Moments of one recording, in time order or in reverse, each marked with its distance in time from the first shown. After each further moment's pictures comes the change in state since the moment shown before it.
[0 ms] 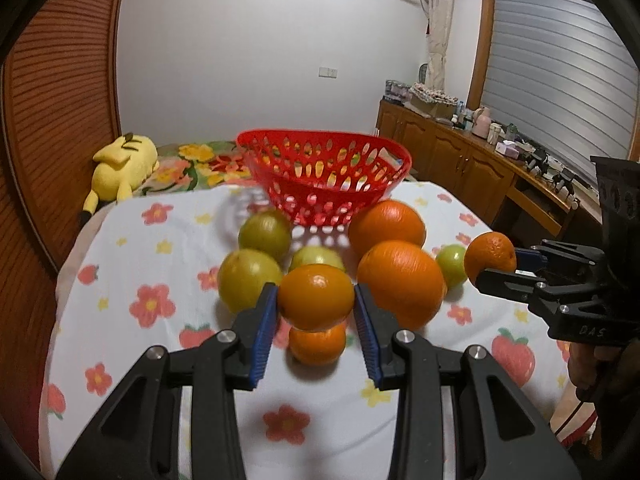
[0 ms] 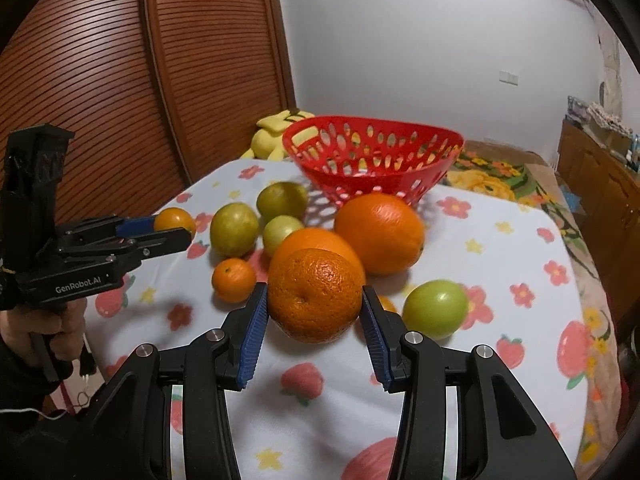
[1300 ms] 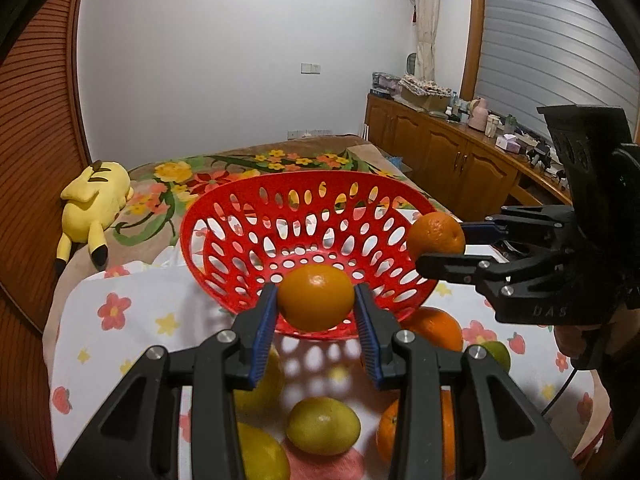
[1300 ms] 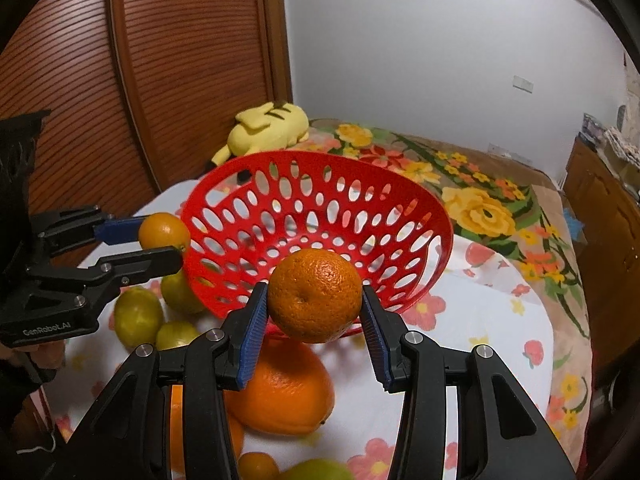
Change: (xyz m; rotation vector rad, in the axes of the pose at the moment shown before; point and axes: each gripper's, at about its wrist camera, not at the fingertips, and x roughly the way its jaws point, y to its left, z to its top) left arm 0.113 -0.002 0.109 0.067 0.039 -0.030; right arm 0.098 -0.081 0.116 -0.083 0.099 -0.011
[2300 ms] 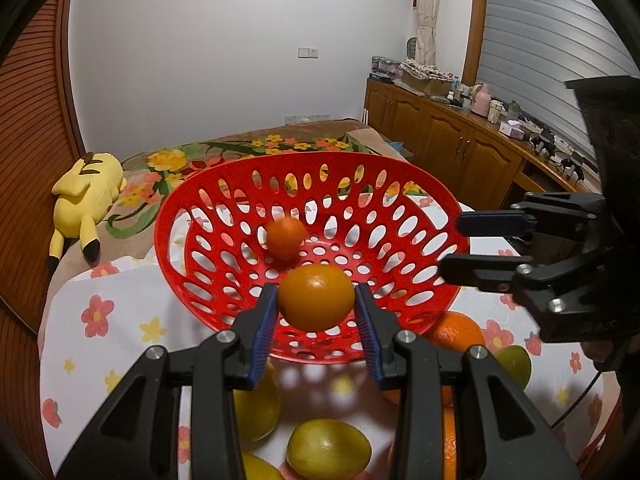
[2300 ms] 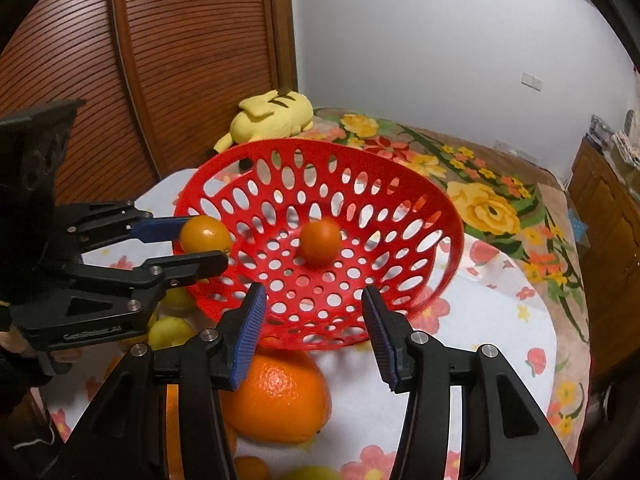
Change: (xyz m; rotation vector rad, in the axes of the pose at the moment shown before) left arm 0.035 0.001 0.005 0.011 0.052 0.005; right arm 0.006 -0.002 0.004 -0.004 0.021 0.006
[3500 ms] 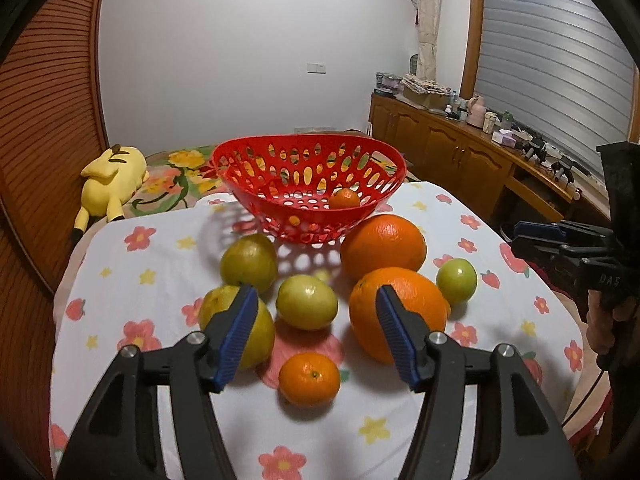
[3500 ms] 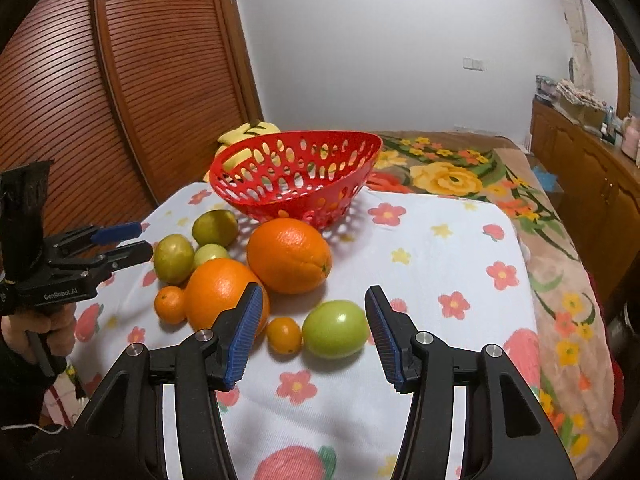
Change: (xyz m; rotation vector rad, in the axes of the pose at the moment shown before) left arm -0.111 -0.021 -0.099 -0.032 -0.065 0.024; right arm -0.109 0.019 -0.122 0.189 -0.125 -0.057
